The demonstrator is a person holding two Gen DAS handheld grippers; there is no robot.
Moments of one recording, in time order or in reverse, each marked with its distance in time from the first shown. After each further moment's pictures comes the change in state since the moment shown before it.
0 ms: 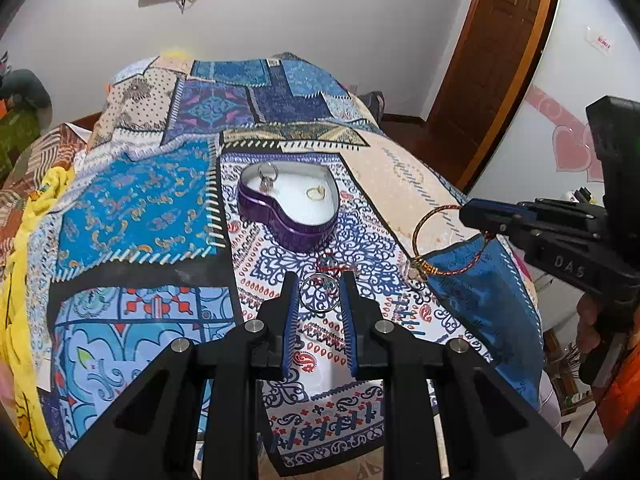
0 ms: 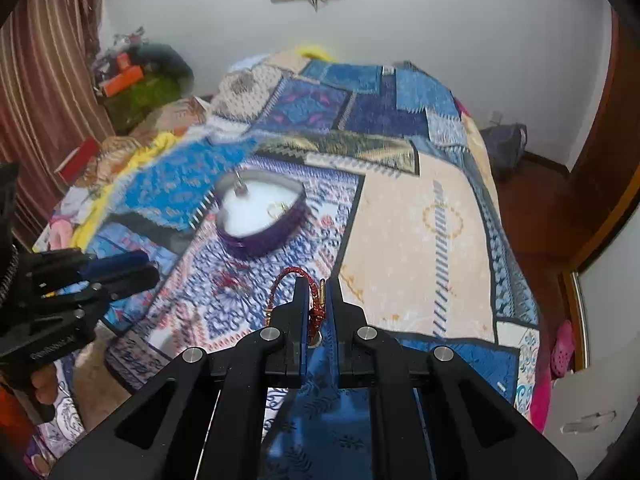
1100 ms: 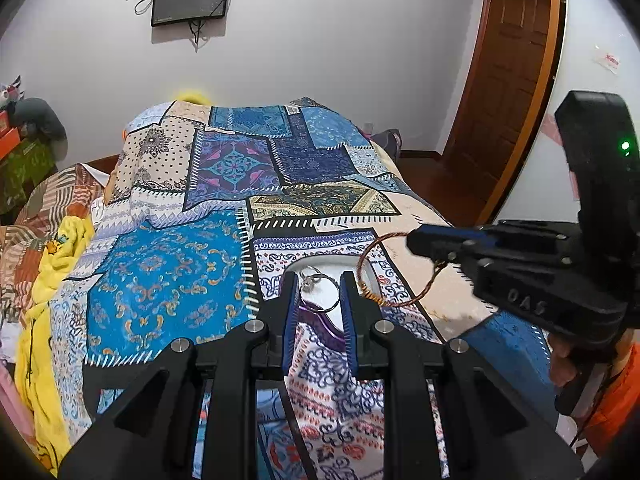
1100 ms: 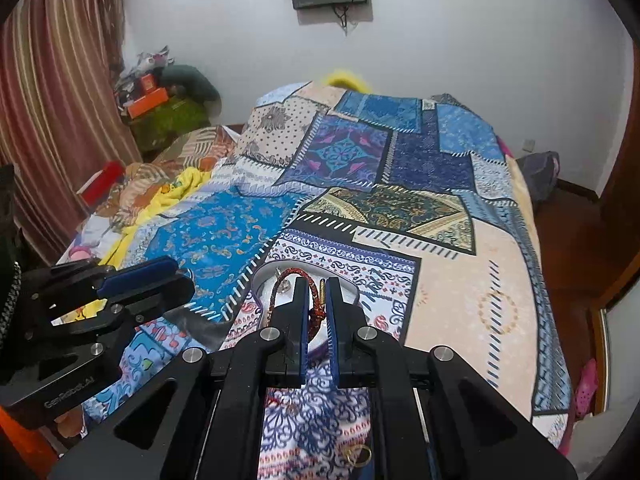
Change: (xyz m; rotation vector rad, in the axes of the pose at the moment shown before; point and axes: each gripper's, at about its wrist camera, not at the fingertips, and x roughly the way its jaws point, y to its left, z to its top) left arm 0.008 0.028 0.067 0.013 -0.127 0.064; right arm 0.047 0.027 0.068 -0.027 -0.069 0.111
